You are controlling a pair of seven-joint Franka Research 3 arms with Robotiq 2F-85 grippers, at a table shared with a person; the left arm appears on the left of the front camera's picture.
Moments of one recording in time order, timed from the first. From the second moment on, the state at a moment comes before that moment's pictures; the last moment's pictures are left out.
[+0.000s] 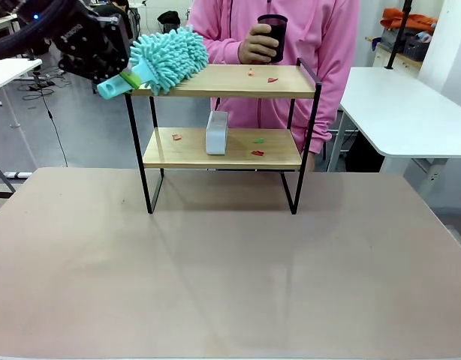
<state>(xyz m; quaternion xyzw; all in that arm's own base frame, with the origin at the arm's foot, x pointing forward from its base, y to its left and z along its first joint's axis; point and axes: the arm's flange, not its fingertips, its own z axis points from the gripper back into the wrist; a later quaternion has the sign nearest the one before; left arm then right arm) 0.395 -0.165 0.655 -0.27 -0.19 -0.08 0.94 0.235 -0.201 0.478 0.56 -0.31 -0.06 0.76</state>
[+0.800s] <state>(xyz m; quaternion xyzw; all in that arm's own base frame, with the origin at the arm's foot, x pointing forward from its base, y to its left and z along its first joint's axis) 0.409 -0.239 0.656 -0.26 -0.14 -0.19 0.94 0.235 -0.201 0.478 0.56 -0.31 -0.06 0.76</state>
